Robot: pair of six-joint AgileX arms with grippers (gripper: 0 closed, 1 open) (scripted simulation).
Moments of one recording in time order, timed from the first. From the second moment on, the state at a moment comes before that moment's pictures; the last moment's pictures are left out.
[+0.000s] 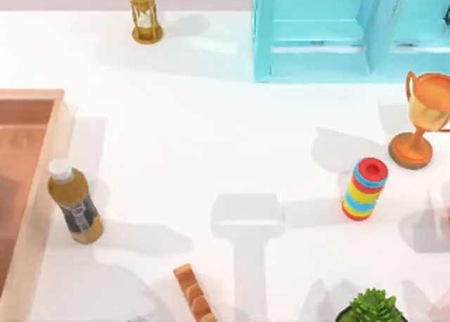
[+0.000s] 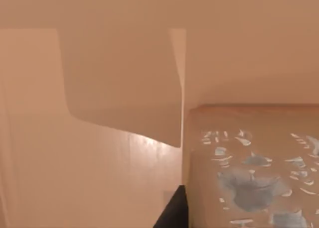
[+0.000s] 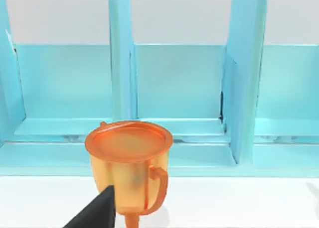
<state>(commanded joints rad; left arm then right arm) 0.36 1.69 0.95 -0.83 0.00 0.38 0.00 0.00 0.00 0.00 0.00 0.00</state>
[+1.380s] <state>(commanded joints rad) 0.35 1.58 1.36 -1.35 0.00 0.37 0.00 0.00 0.00 0.00 0.00 0.00</state>
